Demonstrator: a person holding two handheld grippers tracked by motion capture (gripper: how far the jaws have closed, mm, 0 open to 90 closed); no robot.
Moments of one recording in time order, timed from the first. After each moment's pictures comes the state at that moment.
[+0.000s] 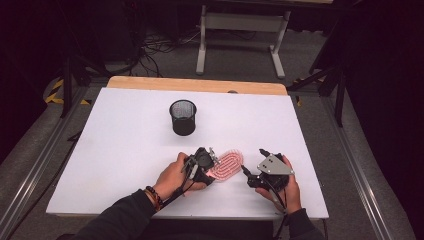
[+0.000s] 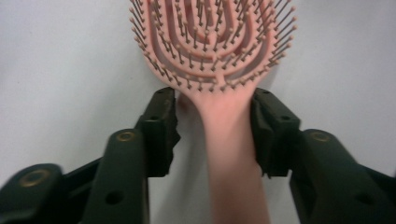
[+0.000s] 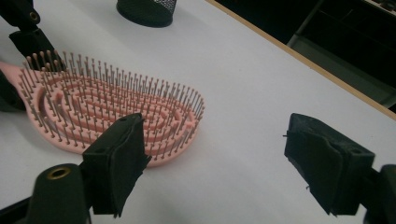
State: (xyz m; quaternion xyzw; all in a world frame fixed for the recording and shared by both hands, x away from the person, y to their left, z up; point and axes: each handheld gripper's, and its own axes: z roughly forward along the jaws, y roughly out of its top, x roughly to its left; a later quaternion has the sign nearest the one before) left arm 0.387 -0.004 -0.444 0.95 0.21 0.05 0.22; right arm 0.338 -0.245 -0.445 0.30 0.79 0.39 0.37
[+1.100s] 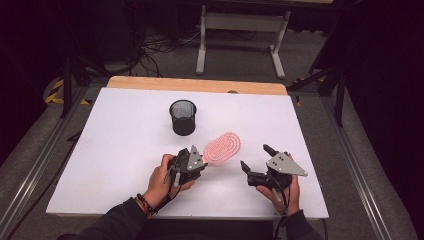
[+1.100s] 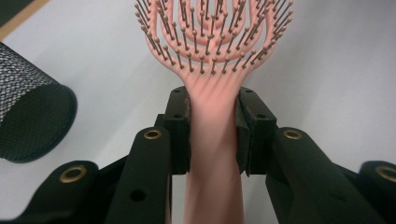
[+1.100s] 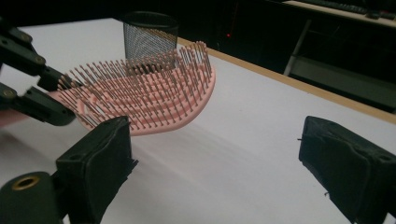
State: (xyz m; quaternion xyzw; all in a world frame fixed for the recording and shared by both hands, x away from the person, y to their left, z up) left arm 0.362 0.040 -0.440 0.88 0.21 0.22 0.37; right arm 0.329 -0.244 -0.424 0.34 0.73 0.49 0.34
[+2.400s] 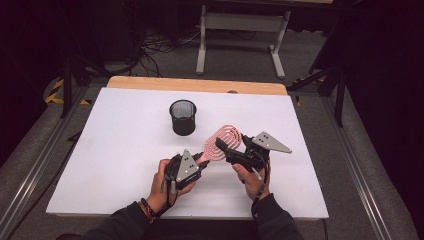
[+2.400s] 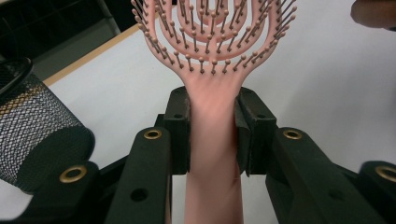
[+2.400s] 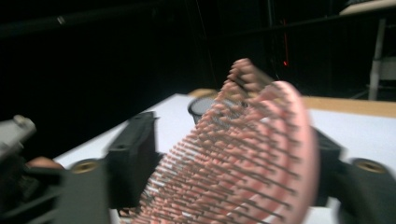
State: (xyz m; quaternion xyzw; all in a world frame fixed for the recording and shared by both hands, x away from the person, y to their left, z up) left arm 0.346 0.046 -0.447 0.81 0.20 0.27 0.48; right arm 0.368 -0.188 -0.400 0.36 0.65 0.64 0.20
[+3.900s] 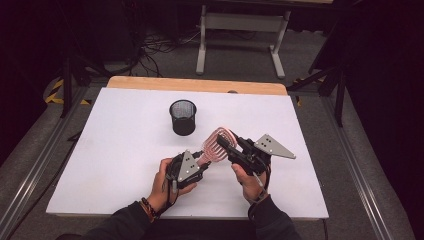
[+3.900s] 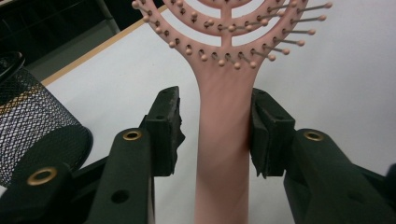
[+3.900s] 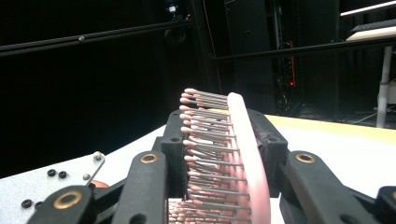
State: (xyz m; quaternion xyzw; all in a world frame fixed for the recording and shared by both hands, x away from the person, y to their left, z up) left arm 0.353 0.045 -0.459 0.81 0.20 0.27 0.48; right arm 0.348 -0.182 -0.383 0.33 0.64 0.66 0.22
